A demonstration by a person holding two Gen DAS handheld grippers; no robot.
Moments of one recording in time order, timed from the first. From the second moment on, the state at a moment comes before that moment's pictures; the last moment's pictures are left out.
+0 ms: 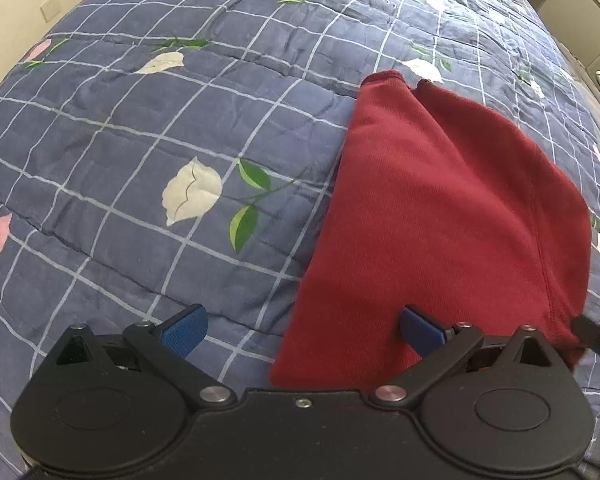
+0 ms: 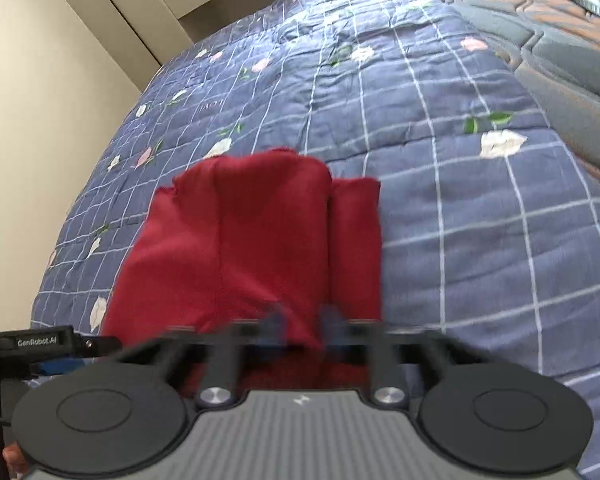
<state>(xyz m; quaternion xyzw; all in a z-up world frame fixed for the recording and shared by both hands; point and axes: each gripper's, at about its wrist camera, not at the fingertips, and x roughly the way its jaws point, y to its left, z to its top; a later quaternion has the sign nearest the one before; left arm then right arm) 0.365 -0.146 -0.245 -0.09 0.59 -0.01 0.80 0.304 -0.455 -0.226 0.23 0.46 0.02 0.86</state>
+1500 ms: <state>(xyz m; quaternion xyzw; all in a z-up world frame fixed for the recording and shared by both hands) 0.340 -0.151 -0.236 -0.09 0.57 -0.05 0.81 0.313 -0.433 -0.228 0.14 0.45 -0.05 0.88</state>
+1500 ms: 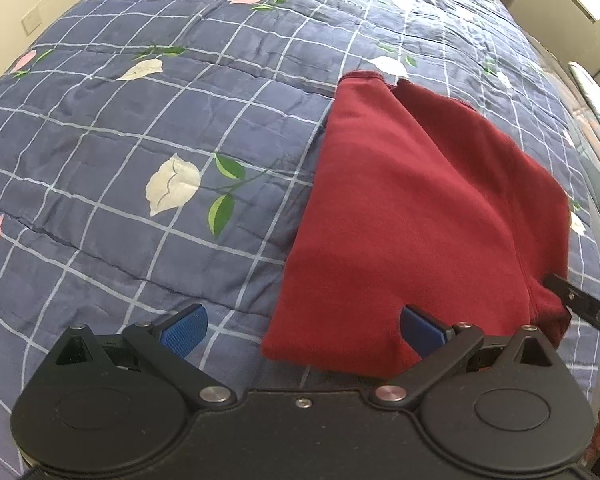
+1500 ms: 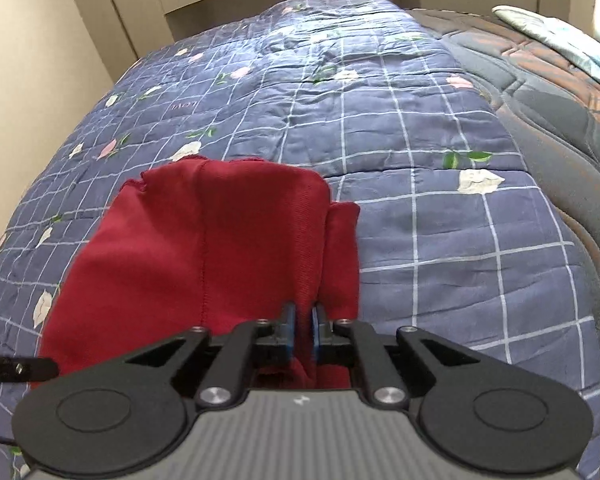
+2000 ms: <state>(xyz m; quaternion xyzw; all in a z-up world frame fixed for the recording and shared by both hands) 0.274 -0.111 -0.220 -0.08 0.58 -0.10 0.80 0.244 -0.377 -0.204 0.06 0.45 -0.11 0.88</state>
